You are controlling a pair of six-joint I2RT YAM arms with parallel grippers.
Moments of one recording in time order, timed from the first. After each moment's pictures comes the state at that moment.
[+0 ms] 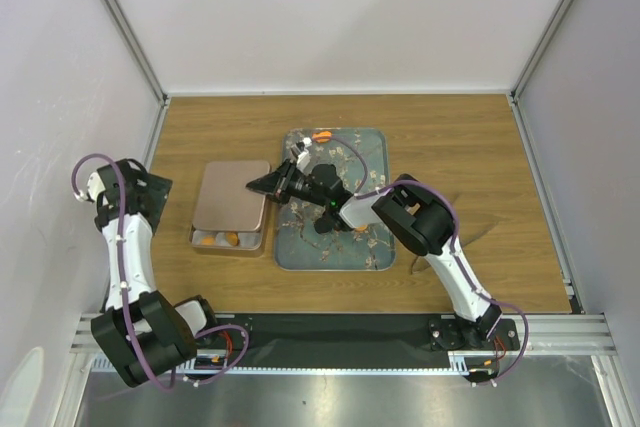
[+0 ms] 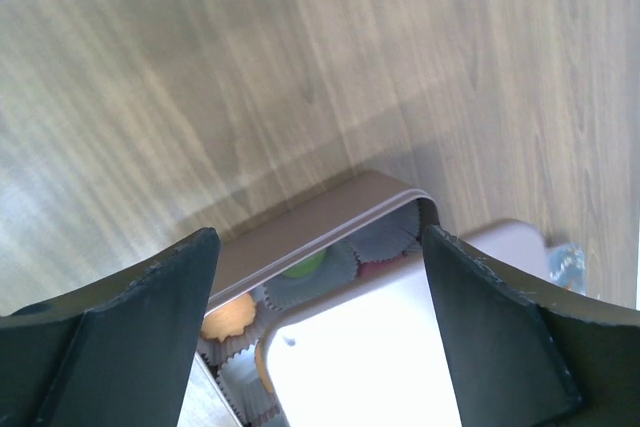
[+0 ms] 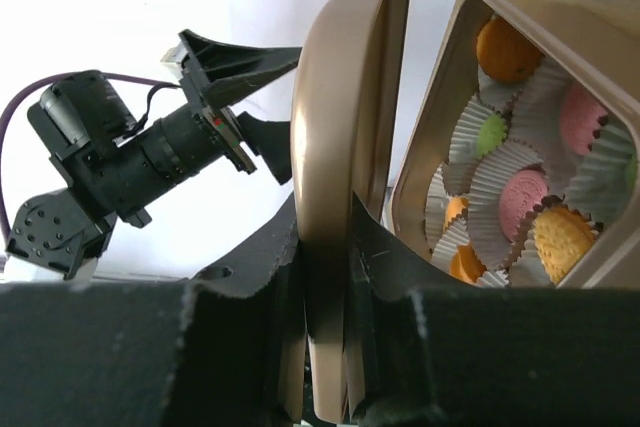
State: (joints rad) left arm 0.46 1.10 0.86 -0.62 -0.09 -0.85; right arm 0.86 2.29 1.32 1.08 -0.37 1.41
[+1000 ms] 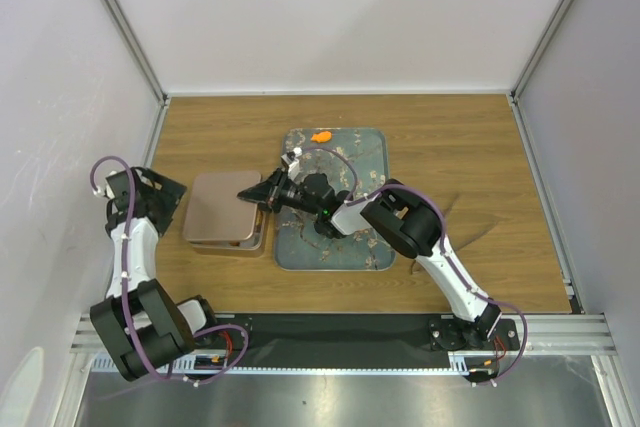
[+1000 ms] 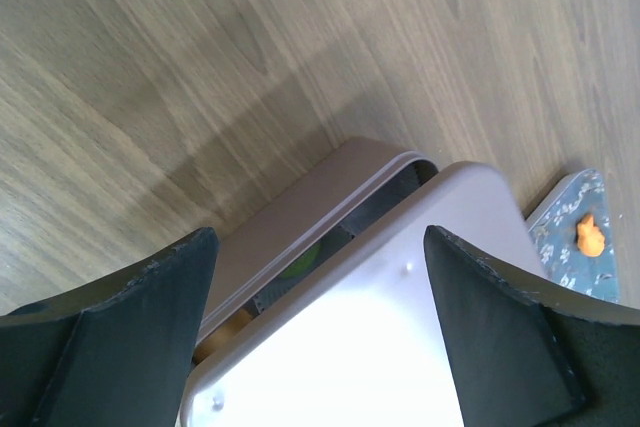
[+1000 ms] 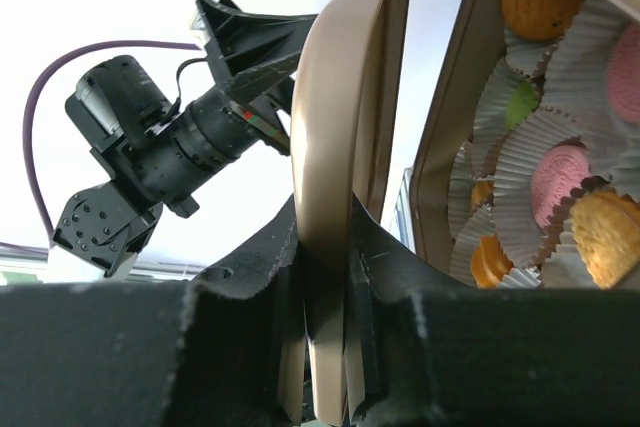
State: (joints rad) left arm 0.46 1.12 0.73 -0.41 0.10 -0.72; right arm 0.91 2.37 1.36 1.14 -0.37 1.52
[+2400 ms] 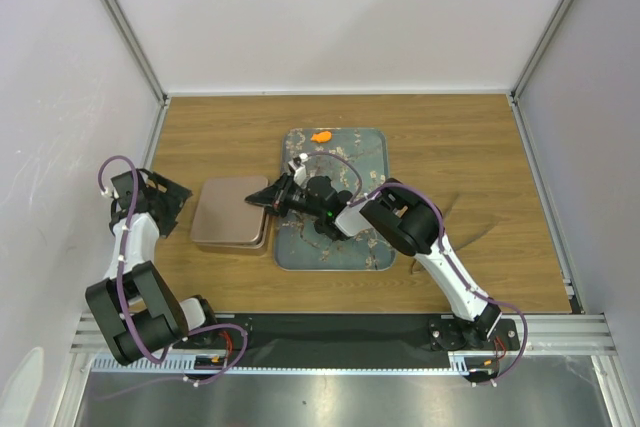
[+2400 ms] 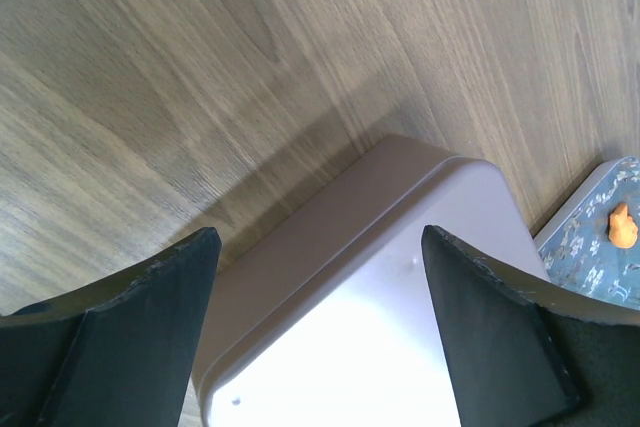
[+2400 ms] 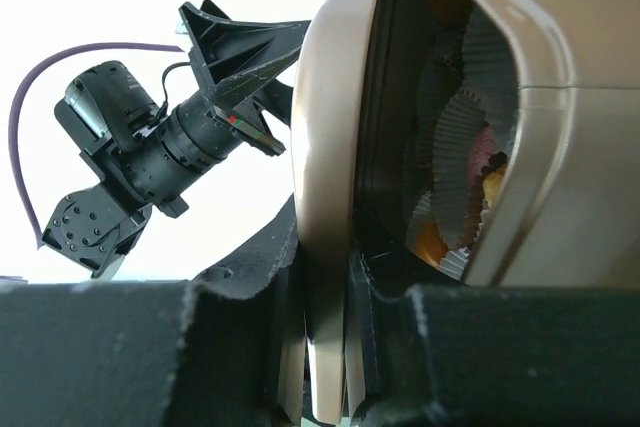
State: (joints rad) left arm 0.46 1.21 0.70 -0.35 0.14 -0.69; right arm 0.89 2.40 1.32 1.12 -0.36 1.52
